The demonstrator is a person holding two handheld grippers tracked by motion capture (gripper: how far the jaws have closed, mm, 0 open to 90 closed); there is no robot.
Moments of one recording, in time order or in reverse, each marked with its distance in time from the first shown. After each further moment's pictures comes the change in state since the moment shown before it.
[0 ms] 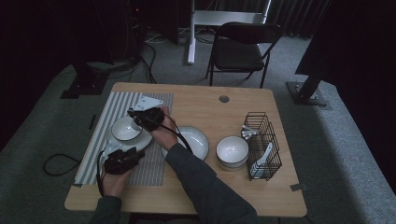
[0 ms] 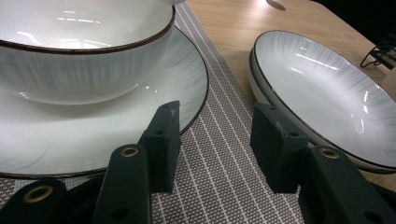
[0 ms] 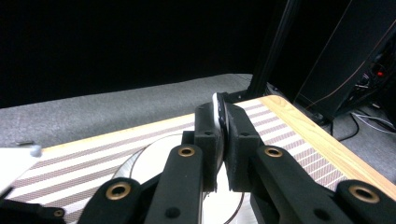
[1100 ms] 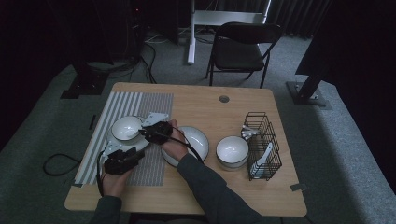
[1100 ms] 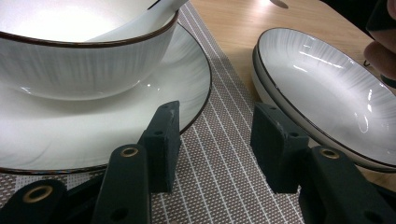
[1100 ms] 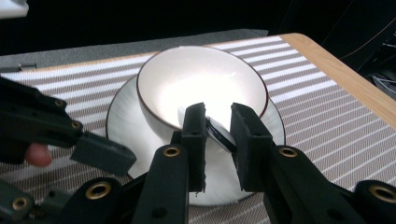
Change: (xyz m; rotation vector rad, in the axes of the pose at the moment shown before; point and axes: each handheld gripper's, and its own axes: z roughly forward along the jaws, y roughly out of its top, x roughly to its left) left arm 0.001 -0.001 0.001 0.006 0.004 -0.008; right arm 0.003 -0.058 -0.004 0.168 0.046 -0.025
